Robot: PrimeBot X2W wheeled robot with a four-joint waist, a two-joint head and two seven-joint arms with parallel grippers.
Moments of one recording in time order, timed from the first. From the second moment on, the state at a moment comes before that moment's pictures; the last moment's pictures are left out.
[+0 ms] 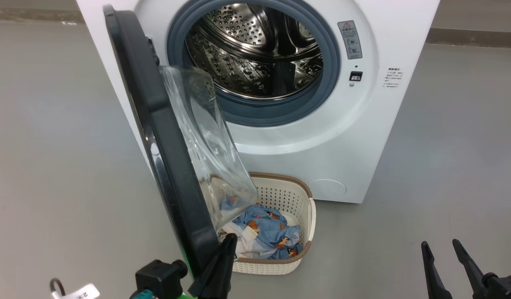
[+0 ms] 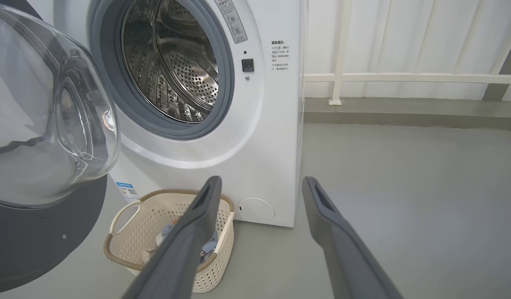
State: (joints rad) left arm 0.08 0.05 -0.46 -0.30 -0.44 0.11 0.09; right arm 0.13 -0.09 -0.15 0.12 0.17 0.13 -0.25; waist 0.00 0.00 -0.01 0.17
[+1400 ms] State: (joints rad) left arm 0.04 0.05 -0.44 -0.26 -0.43 0.16 0.06; right arm 0.13 -0.07 -0.15 0.13 0.17 0.13 -0.25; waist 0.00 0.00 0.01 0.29
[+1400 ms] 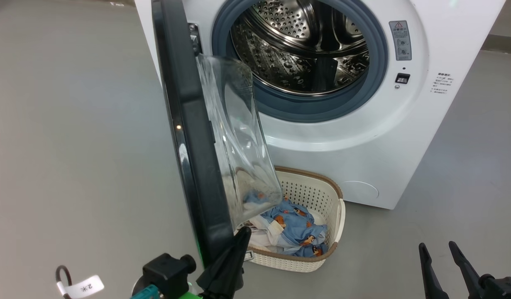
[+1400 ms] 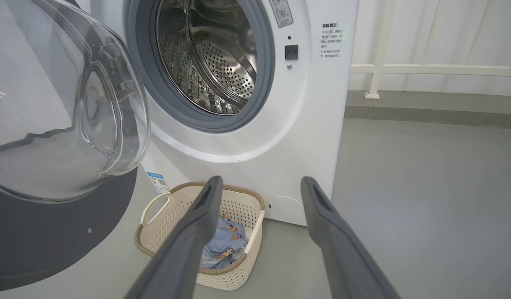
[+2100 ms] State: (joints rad) left arm 0.03 0.07 -0.42 -0.26 -0.43 0.19 0.06; right arm 0.13 -0.06 -0.15 0.13 0.17 0.13 -0.25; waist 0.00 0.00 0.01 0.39
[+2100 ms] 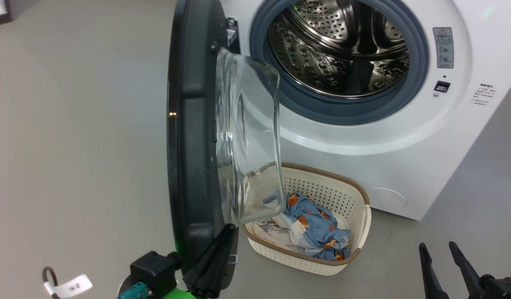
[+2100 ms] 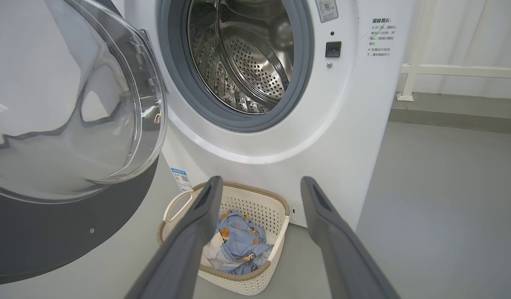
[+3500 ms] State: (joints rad) left arm -0.21 0.12 0.04 0.17 -0.55 0.27 -0.23; right arm 0.12 -0.13 -0.14 0.12 0.17 0.13 -0.25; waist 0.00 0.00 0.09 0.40
